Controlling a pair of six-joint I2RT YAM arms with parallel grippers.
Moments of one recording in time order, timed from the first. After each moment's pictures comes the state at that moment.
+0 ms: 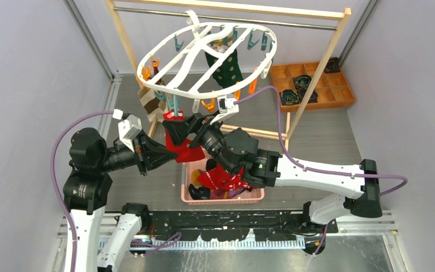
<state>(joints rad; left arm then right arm) -0.11 0.64 1.13 -0.66 1.12 -0.10 1.34 1.41 1.35 0.26 0.64 0.60</state>
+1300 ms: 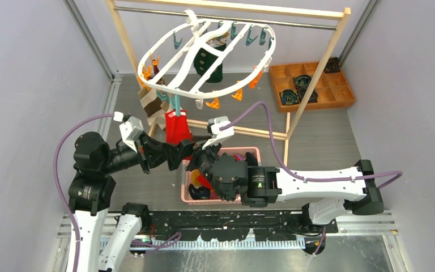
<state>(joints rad) -0.12 0.59 1.04 -0.56 1.04 -0.11 1.52 1.43 1.38 0.10 0.91 0.49</state>
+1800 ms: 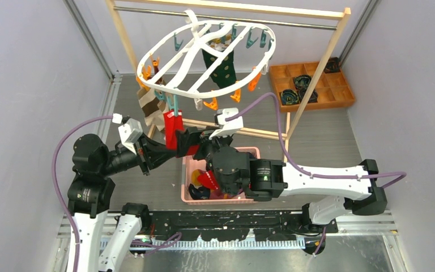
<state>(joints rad) -0.12 0.58 1.04 -0.56 1.04 -0.10 1.50 1.43 1.47 -0.05 1.05 0.47</state>
